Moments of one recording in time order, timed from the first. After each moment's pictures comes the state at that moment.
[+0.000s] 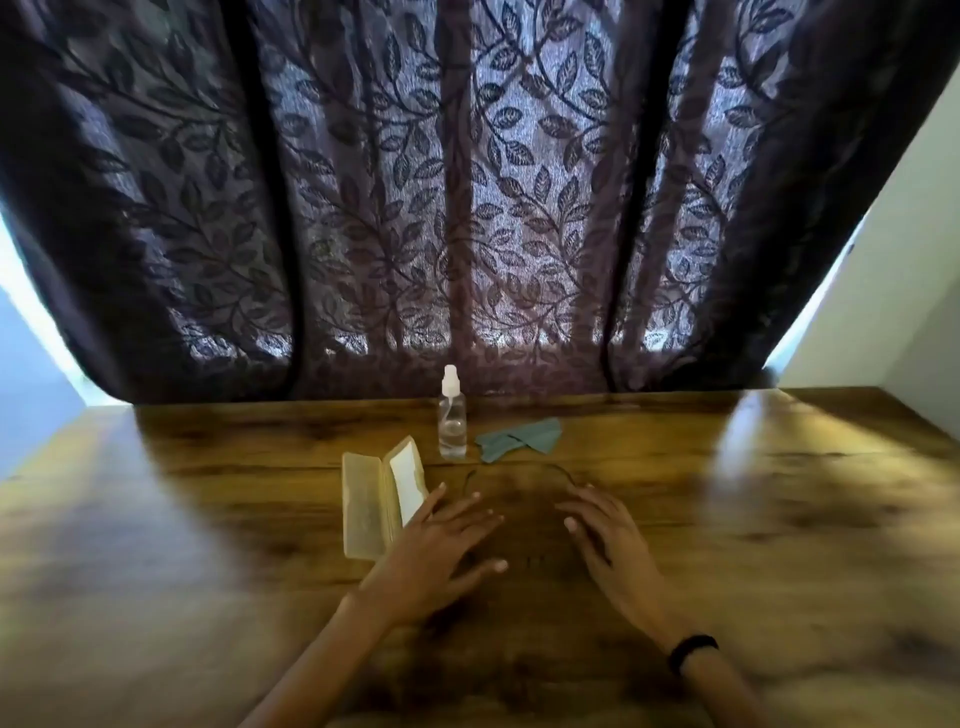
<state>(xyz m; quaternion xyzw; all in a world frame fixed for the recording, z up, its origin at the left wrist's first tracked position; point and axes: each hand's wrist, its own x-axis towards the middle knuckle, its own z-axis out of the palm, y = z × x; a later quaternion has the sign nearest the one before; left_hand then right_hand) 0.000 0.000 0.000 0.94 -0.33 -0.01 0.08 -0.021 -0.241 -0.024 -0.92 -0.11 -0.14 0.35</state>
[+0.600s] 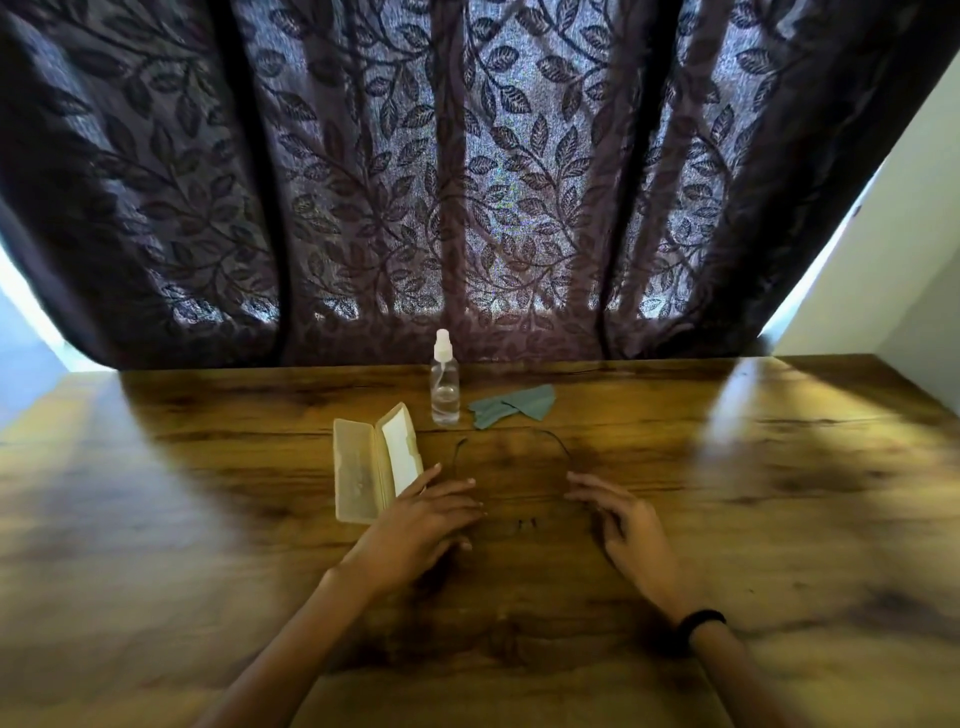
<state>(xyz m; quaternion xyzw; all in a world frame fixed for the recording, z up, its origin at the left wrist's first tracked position) 0.000 0.013 -0.008 0.91 -0.41 0.01 0.10 -0.038 -0.254 -0.009 -0.91 -0.08 -0.08 0.39</state>
